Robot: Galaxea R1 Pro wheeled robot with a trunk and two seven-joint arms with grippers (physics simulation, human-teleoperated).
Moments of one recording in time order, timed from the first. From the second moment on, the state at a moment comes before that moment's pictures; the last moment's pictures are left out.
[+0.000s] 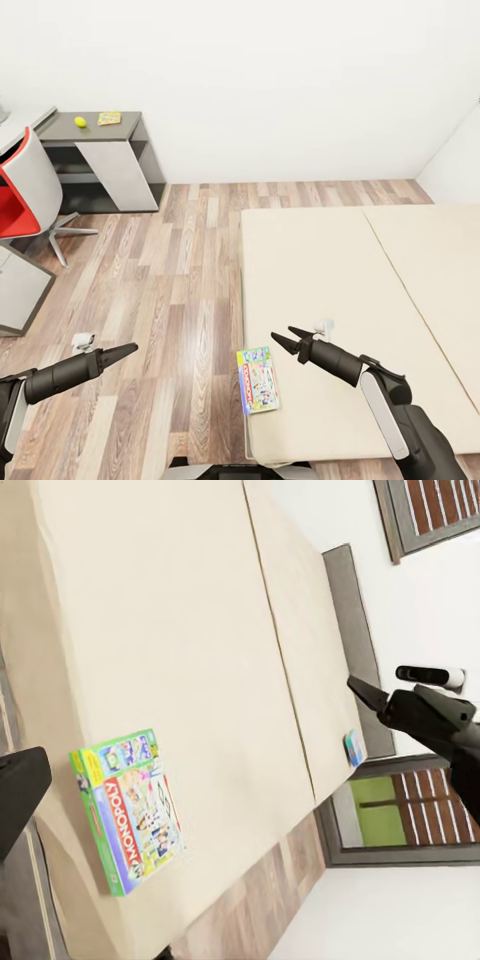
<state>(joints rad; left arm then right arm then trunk) -0.38 0.23 0.49 -1.26 0.05 0.78 -1.47 -0.33 -0.11 0.01 -1.43 -0.42 0.54 0.73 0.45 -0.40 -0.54</state>
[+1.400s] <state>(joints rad) -0.38 0.23 0.46 -1.19 0.04 0.78 -1.27 -0.33 -0.11 0.00 -1.14 -0.42 0.39 0.72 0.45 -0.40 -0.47</state>
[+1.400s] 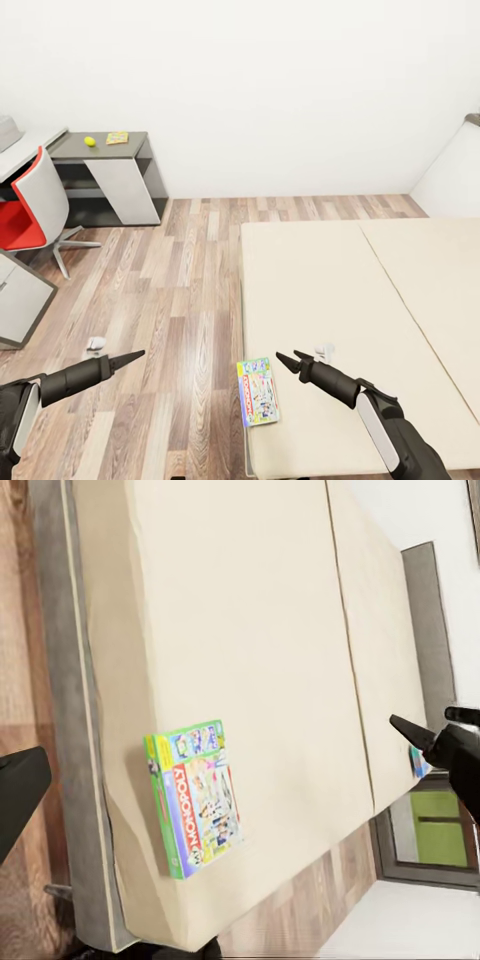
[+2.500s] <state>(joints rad) -0.38 0.23 0.44 -1.17 0.04 0.77 -1.12 -0.35 -0.12 0.00 -1.04 -0.42 0.37 0.64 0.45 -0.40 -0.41</state>
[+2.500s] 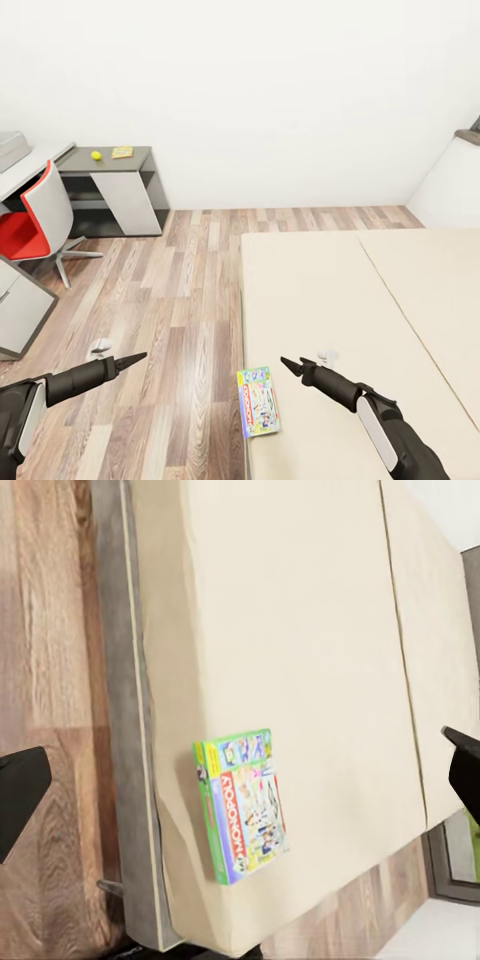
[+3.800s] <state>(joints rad) -0.39 0.15 0.21 -0.52 0.04 0.25 -0.36 -0.29 -0.14 0.01 -0.75 -0.19 0.21 0.41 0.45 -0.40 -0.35</state>
